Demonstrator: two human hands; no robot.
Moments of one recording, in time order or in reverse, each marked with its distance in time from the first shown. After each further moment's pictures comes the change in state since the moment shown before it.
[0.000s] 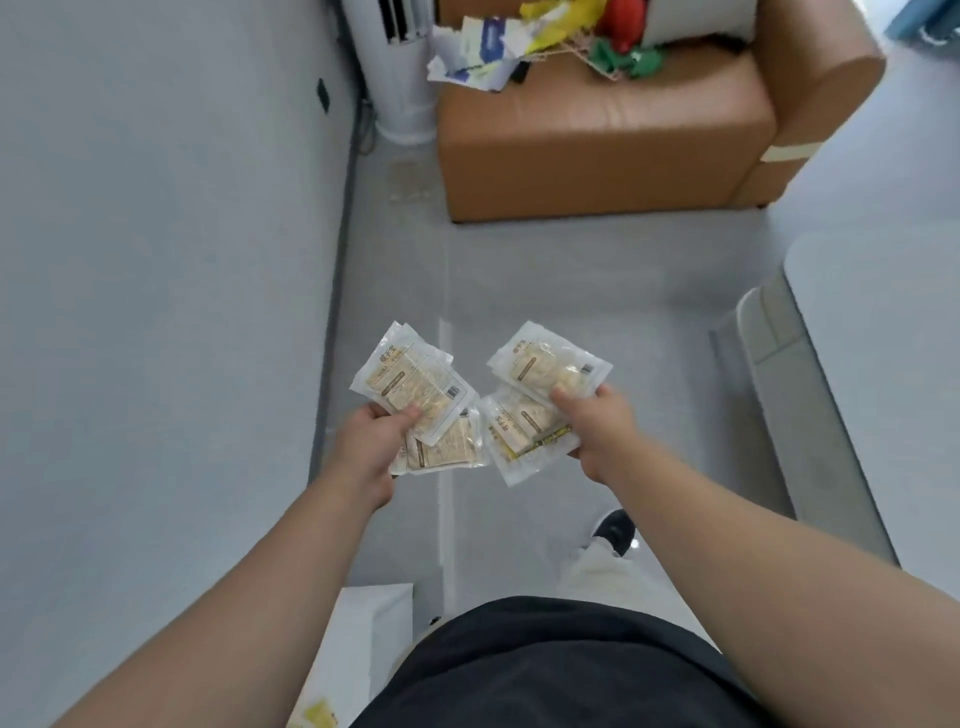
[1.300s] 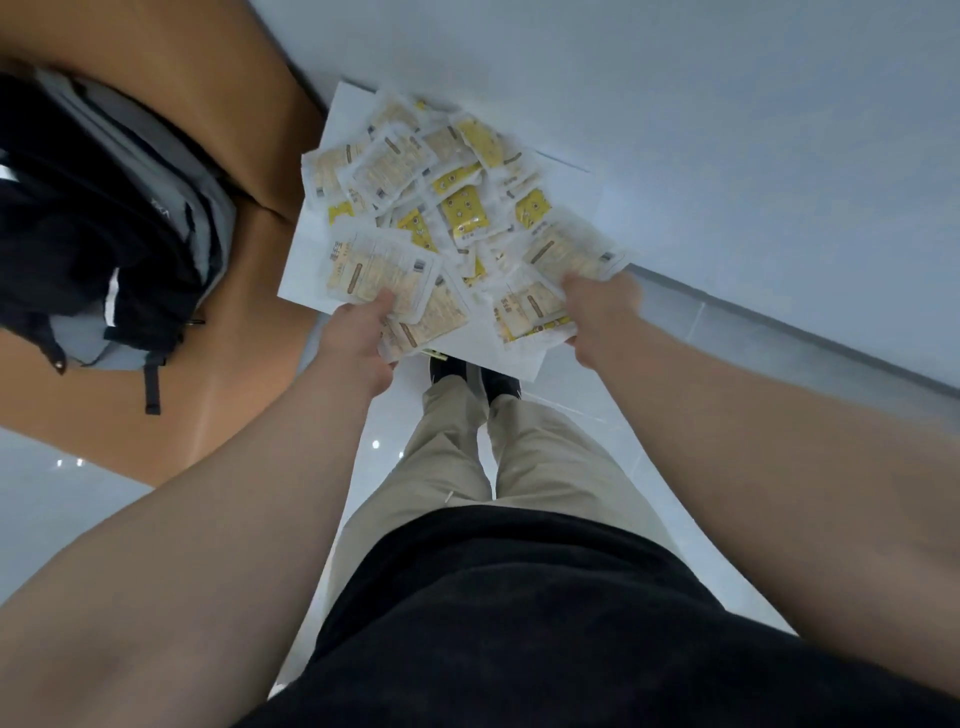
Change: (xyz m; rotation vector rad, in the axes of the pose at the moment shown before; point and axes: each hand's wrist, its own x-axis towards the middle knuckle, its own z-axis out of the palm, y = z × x) left_hand -0.078 -0.342 -0.233 -1.786 1.178 -0.359; right_hand -0.104 0.331 0.357 -1.660 -0.816 -0.081
